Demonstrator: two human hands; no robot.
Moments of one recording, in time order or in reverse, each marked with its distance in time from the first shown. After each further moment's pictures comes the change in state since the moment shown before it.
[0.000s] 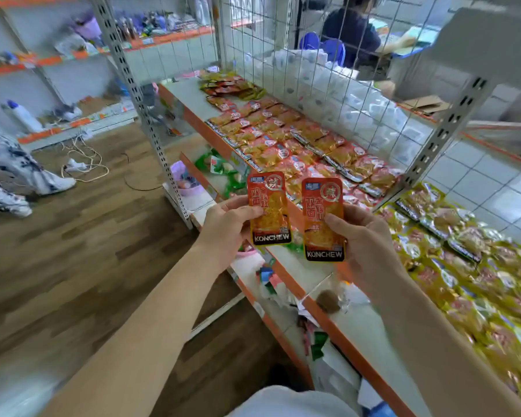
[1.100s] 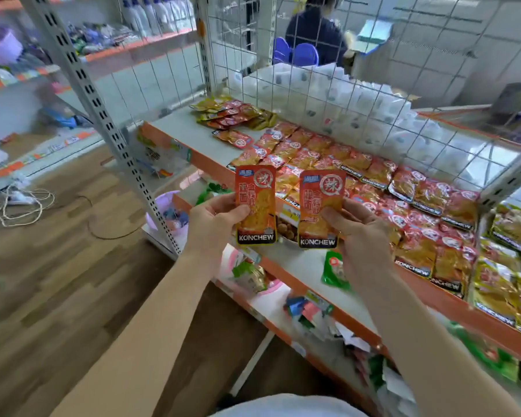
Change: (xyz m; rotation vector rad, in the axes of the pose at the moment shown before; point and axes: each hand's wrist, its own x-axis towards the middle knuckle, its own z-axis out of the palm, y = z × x) left_hand 0.213 0.146 -0.156 0.214 -0.125 0.139; right_hand 0.143 0.025 0.240 0.159 0.262 -0.227
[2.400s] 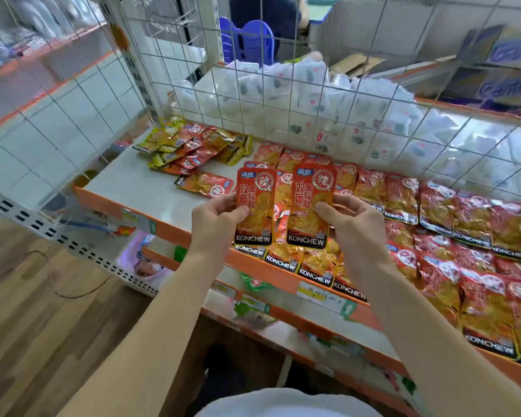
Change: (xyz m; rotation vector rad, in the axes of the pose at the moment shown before) left_hand 0.223 0.026 0.042 0.211 -0.137 -0.057; right_hand 0.176 0.007 0.067 -0.204 0.282 0.005
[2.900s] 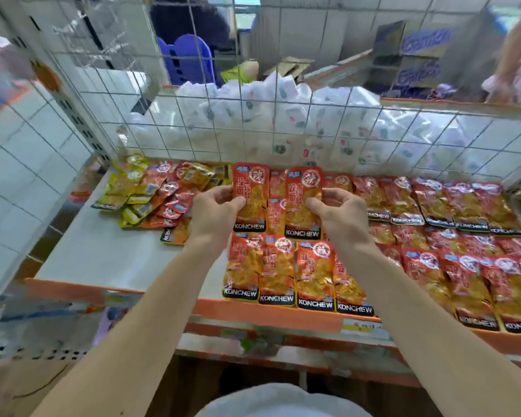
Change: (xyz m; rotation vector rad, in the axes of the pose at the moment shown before) left_hand 0.140 0.025 0.002 0.231 -0.239 0.072; right_hand 0.071 0.006 0.070 -0.204 0.323 -0.046
